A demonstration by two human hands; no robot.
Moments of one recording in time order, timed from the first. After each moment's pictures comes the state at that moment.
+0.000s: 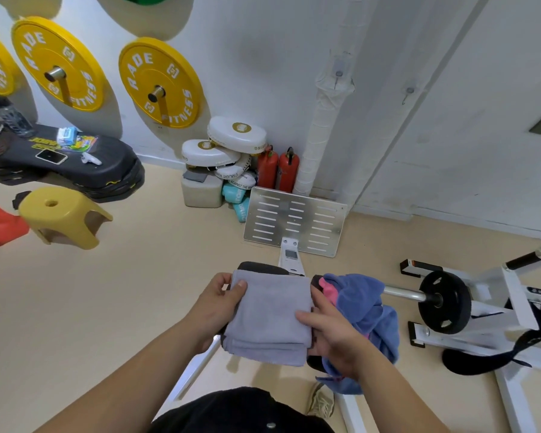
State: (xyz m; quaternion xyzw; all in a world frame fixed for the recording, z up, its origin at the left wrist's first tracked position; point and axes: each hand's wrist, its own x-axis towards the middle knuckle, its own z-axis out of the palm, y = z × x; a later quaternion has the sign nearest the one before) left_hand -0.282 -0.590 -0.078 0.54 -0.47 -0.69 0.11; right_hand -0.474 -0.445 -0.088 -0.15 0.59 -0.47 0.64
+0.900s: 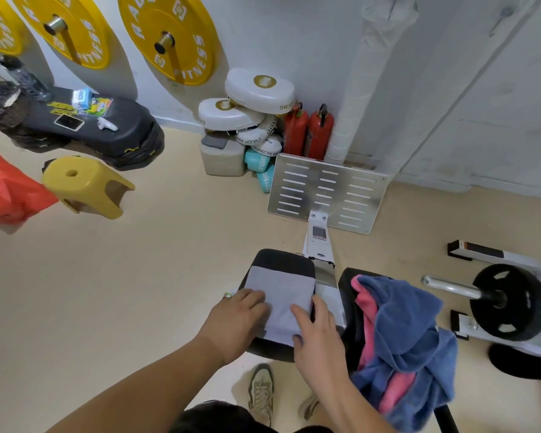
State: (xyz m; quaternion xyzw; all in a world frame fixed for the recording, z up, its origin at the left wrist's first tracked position) left_hand -0.294 -0.634 -0.220 0.26 -0.95 -0.14 -0.12; right_hand -0.453 -0.495 -0.234 -0.49 0.83 -0.09 0.24
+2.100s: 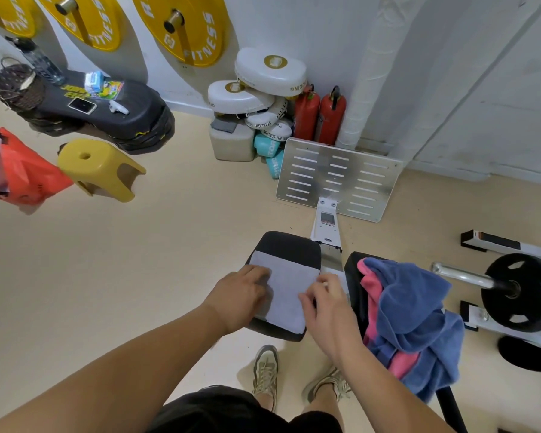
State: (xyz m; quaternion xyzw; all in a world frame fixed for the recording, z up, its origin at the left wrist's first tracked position) left_hand -0.298 -0.633 -0.213 0.26 -0.95 -0.12 -0.13; right_hand -0.483 -0.493 -0.236 -0.49 0.81 -0.19 0.26
